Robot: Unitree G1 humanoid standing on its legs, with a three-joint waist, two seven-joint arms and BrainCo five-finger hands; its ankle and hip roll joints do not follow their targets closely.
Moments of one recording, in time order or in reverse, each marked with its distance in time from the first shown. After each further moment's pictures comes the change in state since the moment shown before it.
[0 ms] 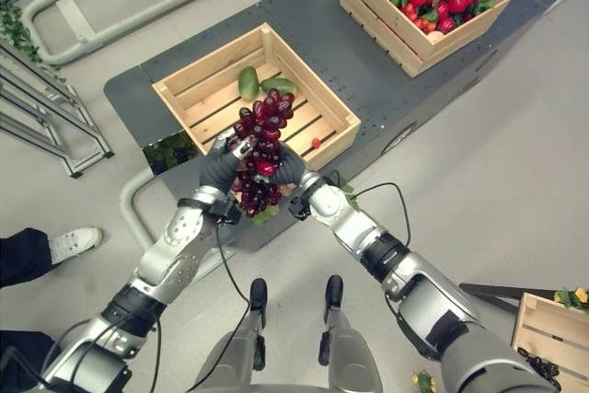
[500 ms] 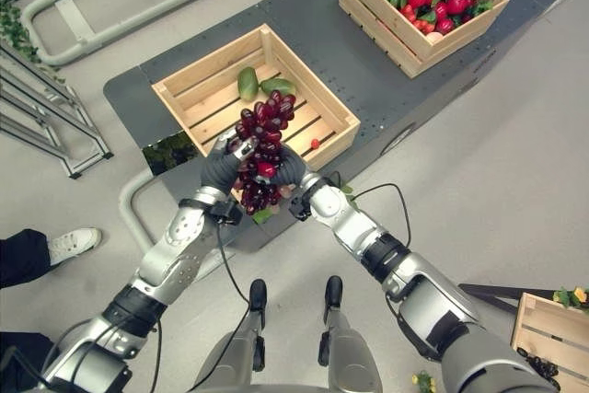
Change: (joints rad) left arm 0.000 -0.003 -0.008 0.000 -0.004 0.000 0.007; right arm 0.004 -0.003 -0.001 0.000 0.000 0.001 -0.004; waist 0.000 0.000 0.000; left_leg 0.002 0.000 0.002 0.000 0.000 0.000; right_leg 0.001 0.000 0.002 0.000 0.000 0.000
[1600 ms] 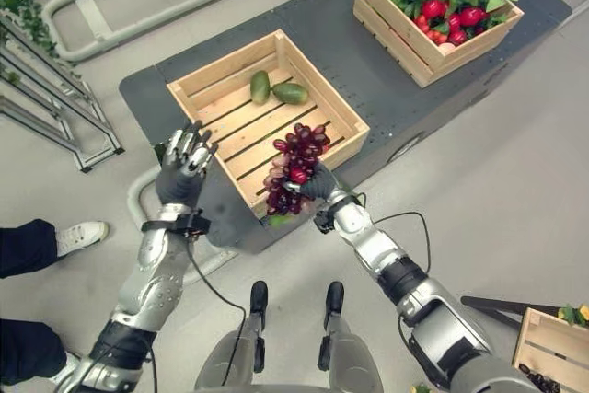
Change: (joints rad) left arm 0.253 -0.070 0.266 -0.116 -0.046 -0.070 -0.006; right arm 0.208 -0.047 -0.186 -0.013 -0.001 0.000 -0.037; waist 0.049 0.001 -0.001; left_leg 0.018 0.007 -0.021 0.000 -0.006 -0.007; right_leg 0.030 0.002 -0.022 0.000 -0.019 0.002
